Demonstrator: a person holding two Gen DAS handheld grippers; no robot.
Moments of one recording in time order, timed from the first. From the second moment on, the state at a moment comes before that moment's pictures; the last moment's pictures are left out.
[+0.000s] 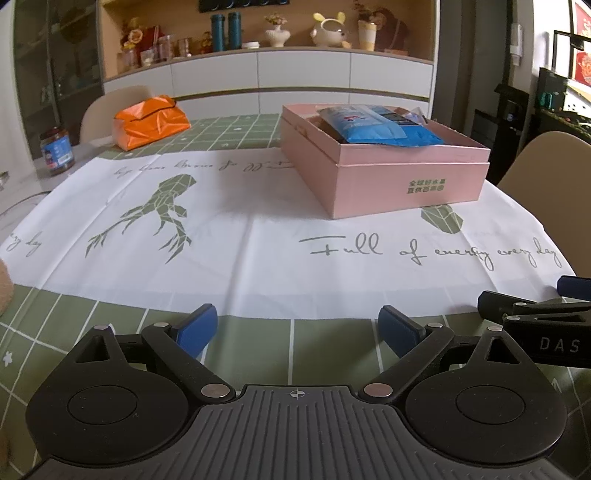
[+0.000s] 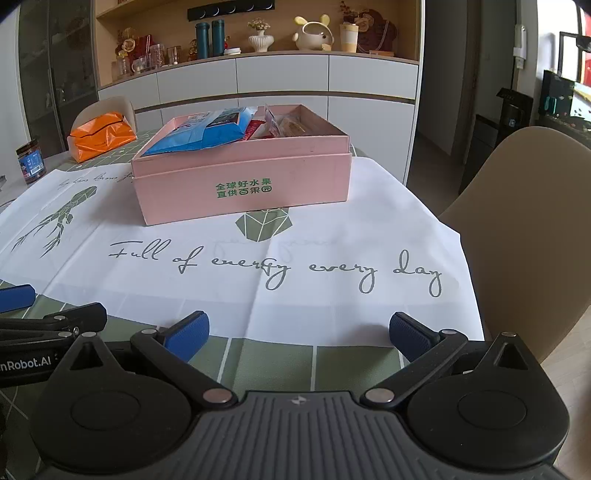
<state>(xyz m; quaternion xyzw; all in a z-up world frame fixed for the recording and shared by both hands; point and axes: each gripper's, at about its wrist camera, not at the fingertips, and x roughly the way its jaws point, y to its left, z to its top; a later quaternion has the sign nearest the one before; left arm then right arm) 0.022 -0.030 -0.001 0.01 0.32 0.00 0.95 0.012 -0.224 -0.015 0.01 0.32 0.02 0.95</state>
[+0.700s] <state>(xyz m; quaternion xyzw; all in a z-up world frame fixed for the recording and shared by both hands) 0.018 -0.030 -0.002 0.01 0.31 0.02 0.95 0.012 -0.224 -0.015 0.01 0.32 0.02 0.95</state>
